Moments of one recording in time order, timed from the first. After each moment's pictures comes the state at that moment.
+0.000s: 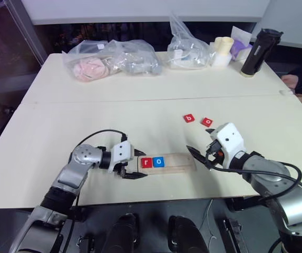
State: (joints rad) left arm -0.39 0.50 -0.26 0.11 -0.08 0.06 -1.23; right arm -0.10 -0.61 -0.05 -0.67 0.26 0.83 0.46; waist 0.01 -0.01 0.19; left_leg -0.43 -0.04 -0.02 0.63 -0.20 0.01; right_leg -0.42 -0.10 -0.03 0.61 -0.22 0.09
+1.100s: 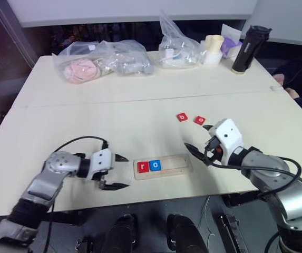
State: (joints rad) left arm -0.22 0.77 -0.17 0.00 -0.21 0.06 -1.25; right arm -0.18 -0.61 -0.05 -0.63 0.28 0.83 0.50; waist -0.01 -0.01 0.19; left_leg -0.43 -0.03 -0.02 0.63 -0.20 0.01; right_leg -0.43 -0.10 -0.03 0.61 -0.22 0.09
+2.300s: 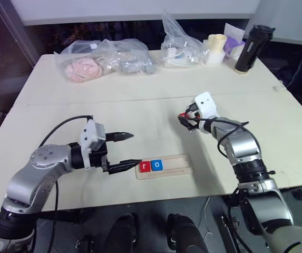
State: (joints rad) left arm -0.21 0.69 0.04 -0.43 -0.62 0.51 -0.99; right arm -0.70 -0.39 0.09 0.24 0.08 0.62 0.40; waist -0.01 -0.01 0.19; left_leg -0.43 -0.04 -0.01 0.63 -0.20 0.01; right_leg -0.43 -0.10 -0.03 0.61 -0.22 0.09
